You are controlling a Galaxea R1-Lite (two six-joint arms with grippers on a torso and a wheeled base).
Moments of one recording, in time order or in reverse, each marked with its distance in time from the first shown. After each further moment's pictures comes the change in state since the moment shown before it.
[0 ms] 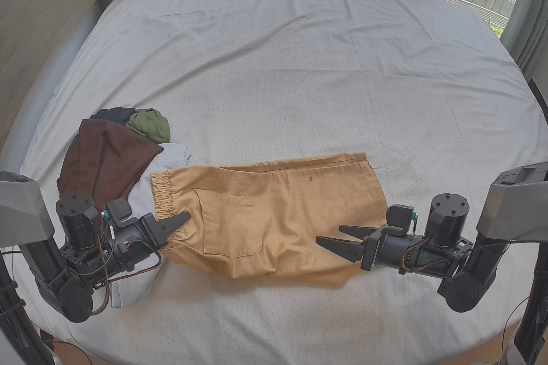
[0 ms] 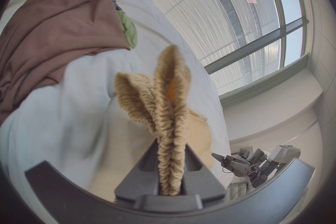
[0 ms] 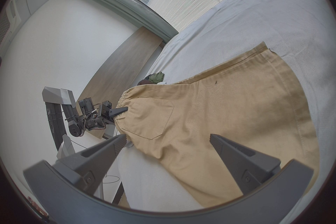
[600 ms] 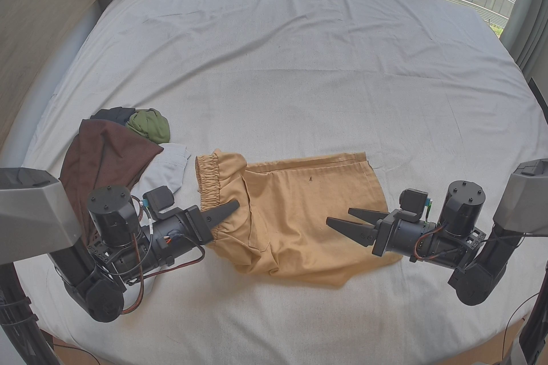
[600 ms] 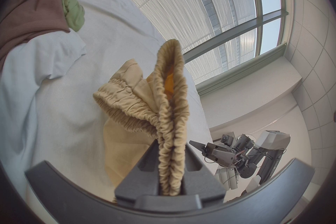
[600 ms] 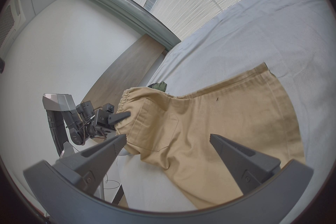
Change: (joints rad) left arm -0.206 0.039 -0.158 0.000 0.050 -0.001; right arm -0.030 -0.081 0.001 0.001 0.002 0.008
